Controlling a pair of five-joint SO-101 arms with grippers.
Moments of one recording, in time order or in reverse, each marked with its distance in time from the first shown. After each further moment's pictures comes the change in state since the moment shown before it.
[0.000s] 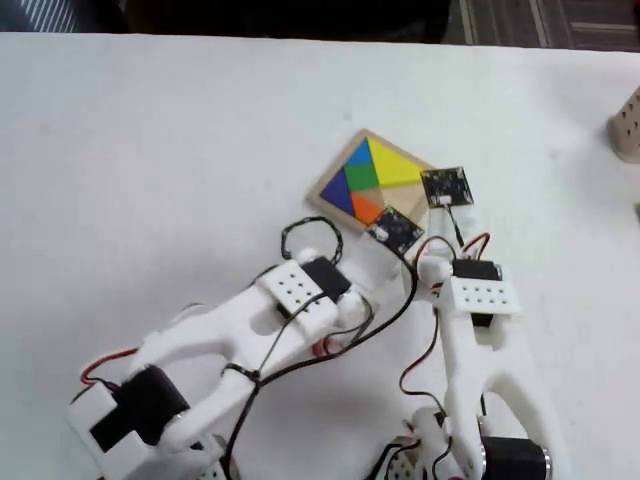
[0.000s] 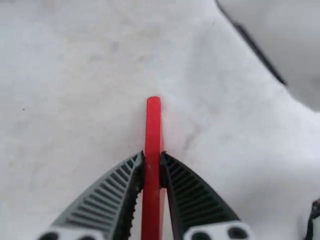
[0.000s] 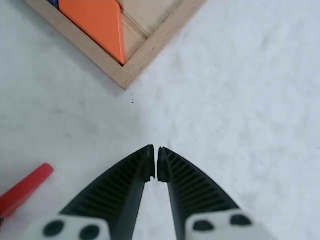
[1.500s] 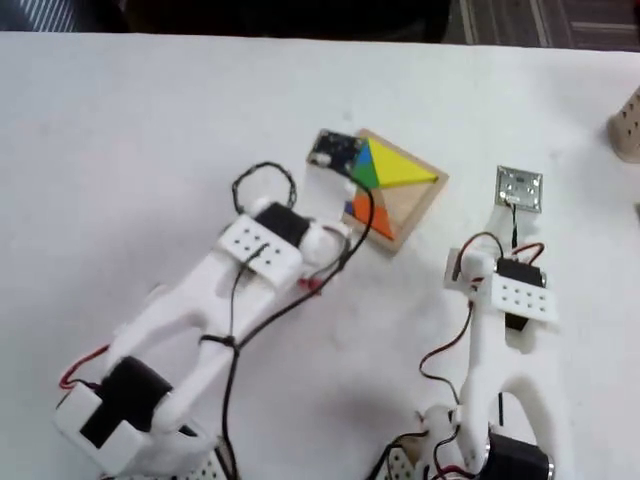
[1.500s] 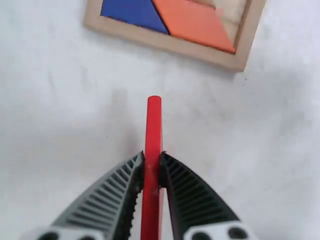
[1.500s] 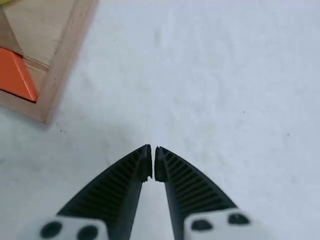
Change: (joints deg) left arm -13.4 -1.2 -11.1 1.1 8.4; right arm 12.9 0.0 -2.2 0.0 -7.5
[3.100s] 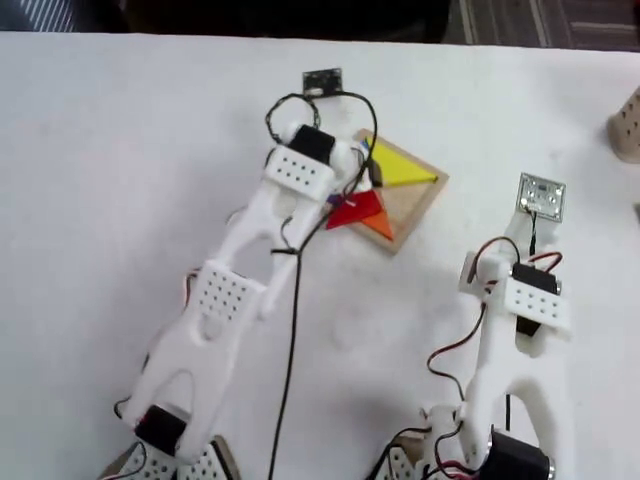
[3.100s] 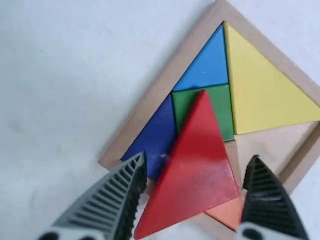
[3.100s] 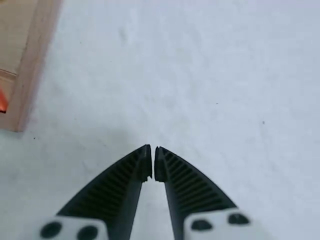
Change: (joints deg) left arm -8.2 72.0 -97.9 26.3 14.8; right arm 4.4 0.0 0.5 -0.5 0.0
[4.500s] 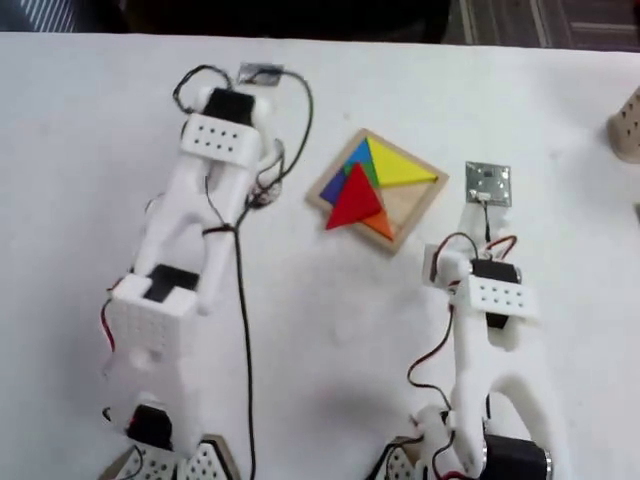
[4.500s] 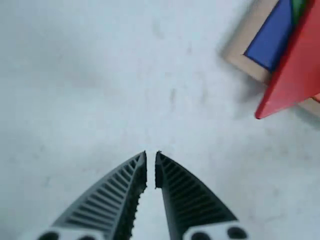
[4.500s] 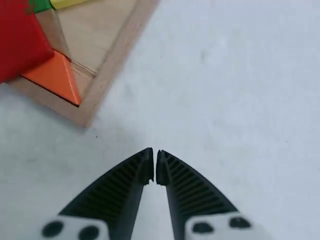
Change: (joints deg) left arm -13.0 -34.2 42.4 10.7 -20.8; right arm -12.5 0.0 1.2 -4.1 -2.4
